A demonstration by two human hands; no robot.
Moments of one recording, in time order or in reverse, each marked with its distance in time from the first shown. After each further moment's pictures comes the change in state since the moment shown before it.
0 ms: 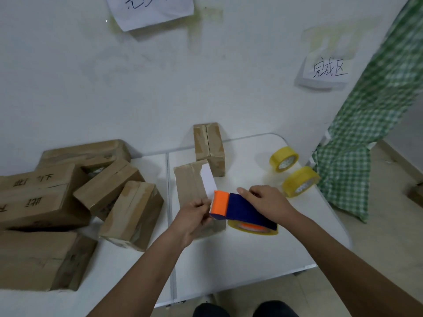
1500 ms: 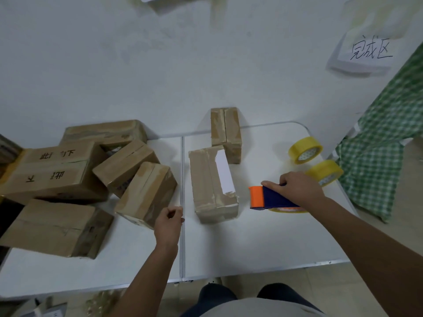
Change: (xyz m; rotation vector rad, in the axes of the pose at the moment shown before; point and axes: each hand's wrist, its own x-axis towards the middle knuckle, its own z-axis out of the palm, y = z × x) left_hand -0.004 -0.084 -0.058 -0.027 0.666 0.072; right_hand 0.043 0.056 -0.007 -0.498 -0.060 0.062
